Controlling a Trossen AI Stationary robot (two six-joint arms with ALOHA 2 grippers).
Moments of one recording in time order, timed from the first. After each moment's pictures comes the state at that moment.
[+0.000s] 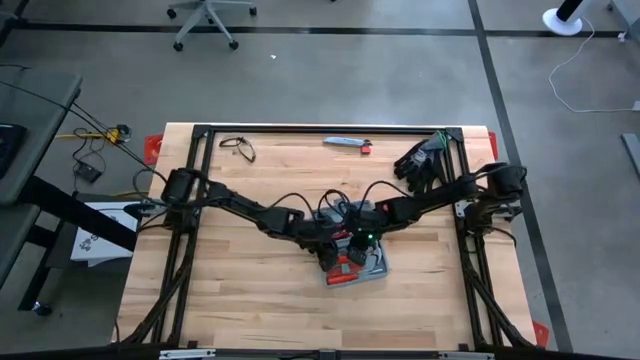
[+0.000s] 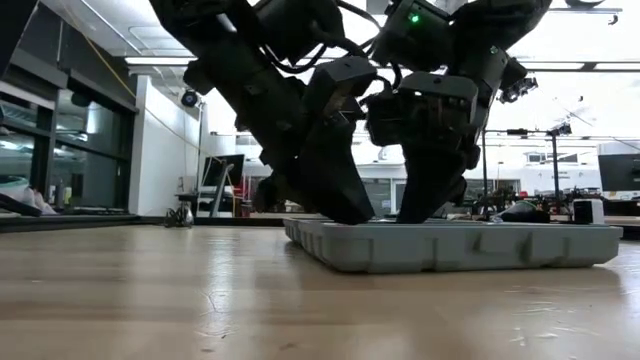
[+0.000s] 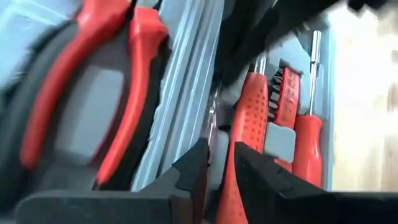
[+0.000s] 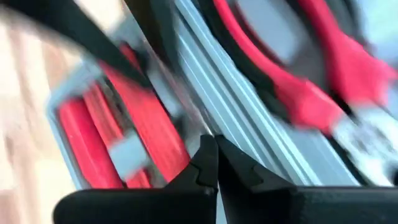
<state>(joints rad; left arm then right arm) -0.17 1.94 1.12 -0.01 0.02 -0.75 0.11 1.75 0.93 -0.25 -0.16 0.56</state>
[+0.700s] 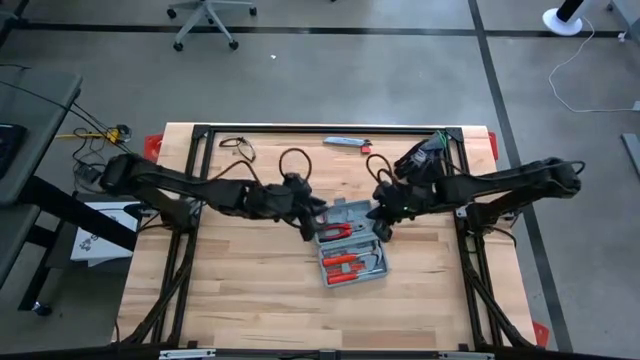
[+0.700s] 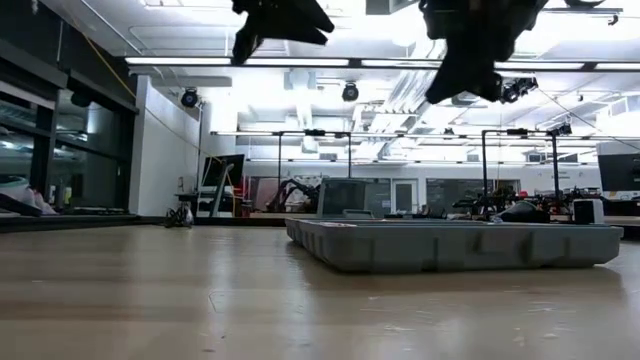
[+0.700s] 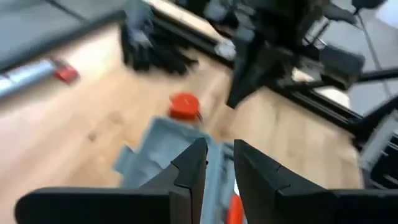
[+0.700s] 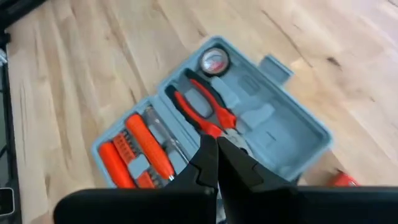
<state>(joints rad) -0.16 1.45 1.12 -0.17 -0.38 -0.52 0.11 1.25 0.93 -0.55 0.13 0.59</state>
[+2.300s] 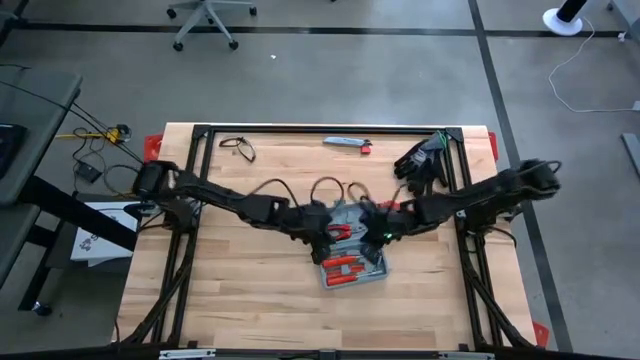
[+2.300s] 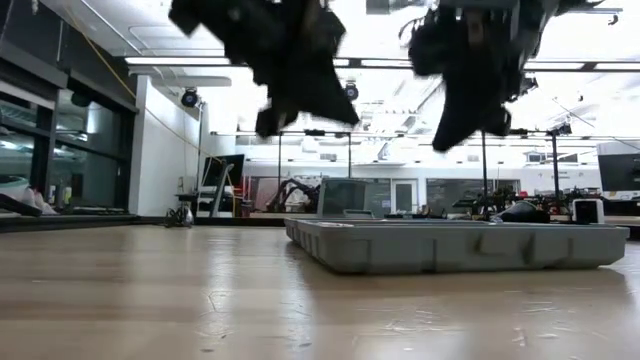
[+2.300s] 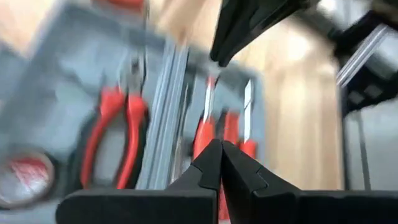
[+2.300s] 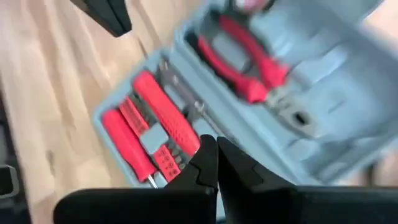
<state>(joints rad) -0.15 1.72 1.12 -0.08 -0.03 -0.62 0.23 1.46 0.93 -0.46 0.08 0.74</state>
